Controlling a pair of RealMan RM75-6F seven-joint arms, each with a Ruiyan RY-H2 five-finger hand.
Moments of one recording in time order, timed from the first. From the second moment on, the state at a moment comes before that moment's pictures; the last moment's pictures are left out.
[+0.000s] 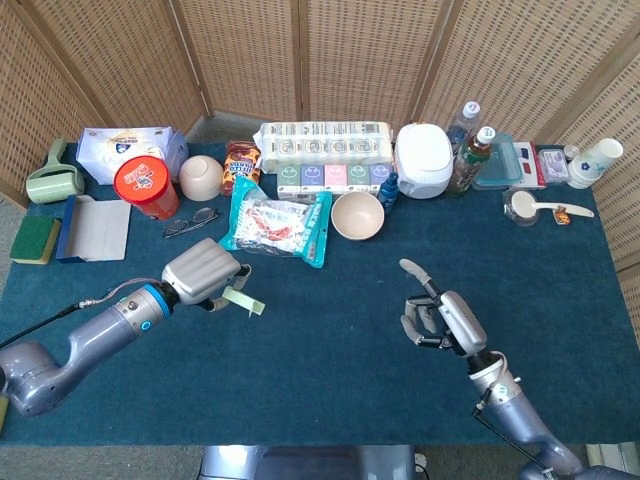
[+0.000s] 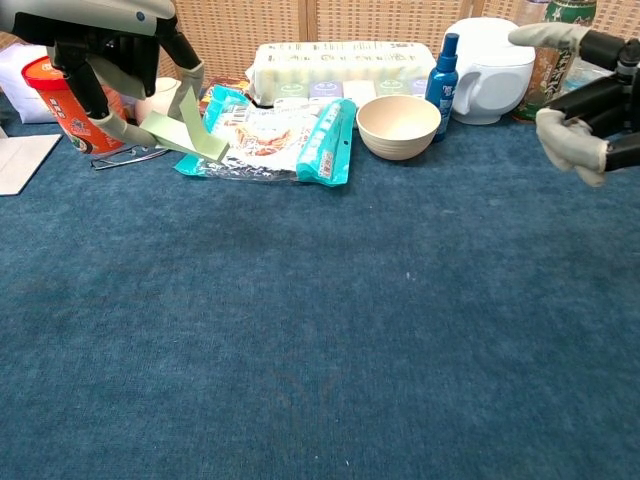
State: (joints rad) left arm -0.95 -0.98 -0.12 -1.84 1.30 0.66 0.16; right arm 0.43 -1.41 0.09 -1.54 -1.65 1.30 0.68
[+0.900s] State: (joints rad) left arm -0.98 -0.98 -0.13 -1.86 1.27 0.64 0.17; right arm 0.50 -1.47 0.09 -1.53 -1.63 1.24 0.67
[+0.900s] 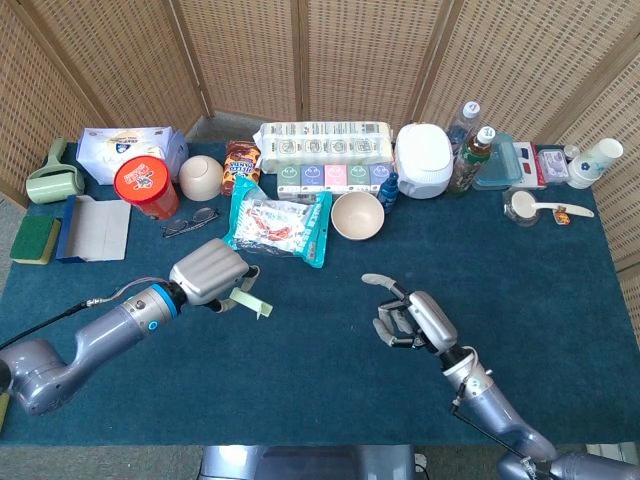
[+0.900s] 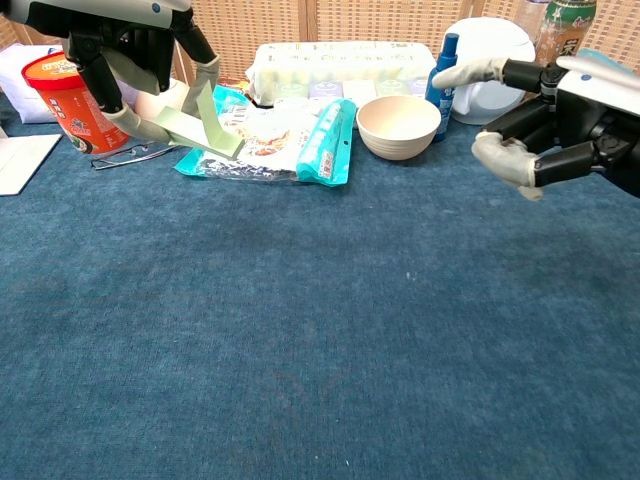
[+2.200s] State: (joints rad) left arm -1.06 -1.04 -0.13 -1.85 1.13 0.62 0.28; right arm 0.57 -1.50 0.12 -1.67 -1.57 1.18 0.42
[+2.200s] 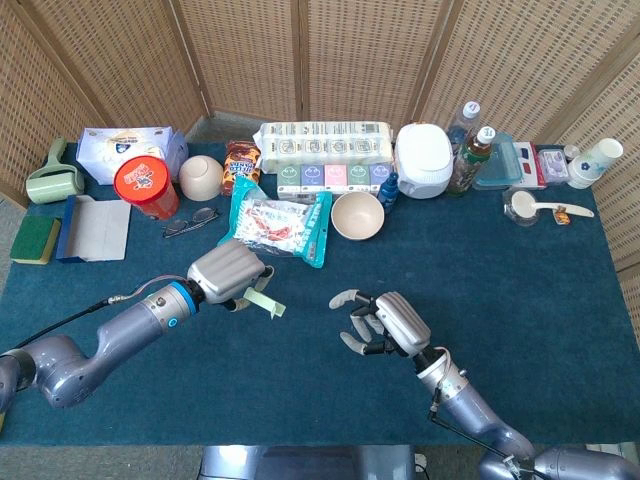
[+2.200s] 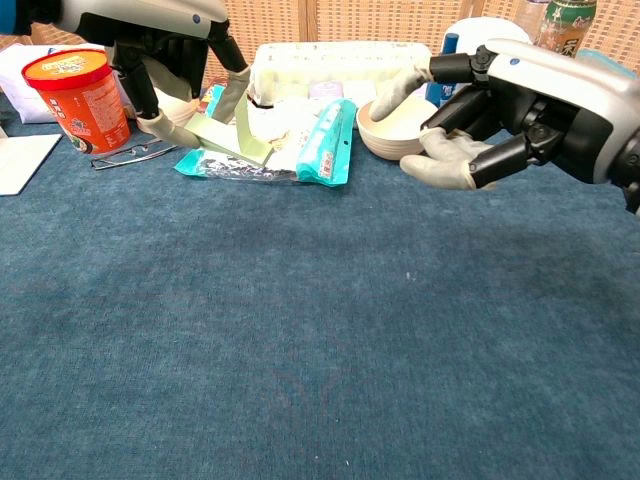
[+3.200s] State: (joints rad) left arm -1.17 -1.09 -0.13 -1.81 1.00 0.58 0.33; right arm 0.64 -1.53 0.16 -1.66 -1.55 1.14 0.43
